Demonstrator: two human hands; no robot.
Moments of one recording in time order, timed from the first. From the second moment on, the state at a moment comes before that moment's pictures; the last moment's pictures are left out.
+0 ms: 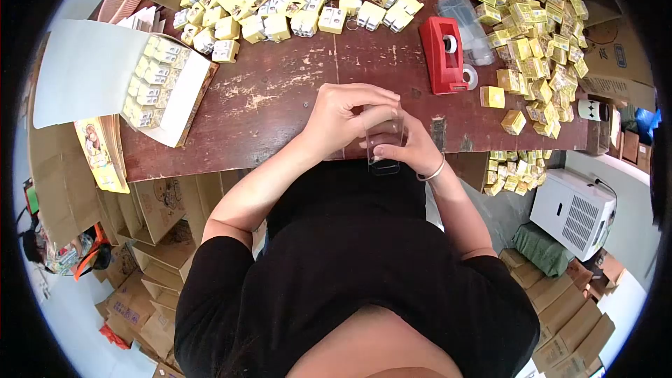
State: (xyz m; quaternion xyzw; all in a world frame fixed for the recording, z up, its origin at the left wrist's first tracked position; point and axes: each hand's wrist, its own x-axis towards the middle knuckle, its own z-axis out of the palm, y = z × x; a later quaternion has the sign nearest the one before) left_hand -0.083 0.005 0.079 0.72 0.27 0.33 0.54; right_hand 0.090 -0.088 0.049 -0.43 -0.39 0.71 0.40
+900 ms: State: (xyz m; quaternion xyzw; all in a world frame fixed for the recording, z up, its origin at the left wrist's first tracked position) left_hand -0.055 0.024 0.054 0.43 0.23 0.41 0.77; right_hand 0.154 -0.099 0.085 -0.38 -0.20 0.58 0.69
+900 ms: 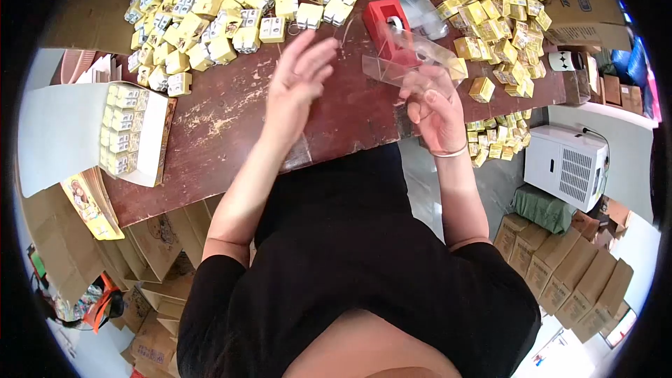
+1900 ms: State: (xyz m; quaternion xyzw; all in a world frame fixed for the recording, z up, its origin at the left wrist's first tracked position) left_hand -0.143 0.000 0.031 0.28 0.23 0.32 0.87; right_hand 0.102 -0.089 0.015 -0.74 -0.58 0.14 0.32
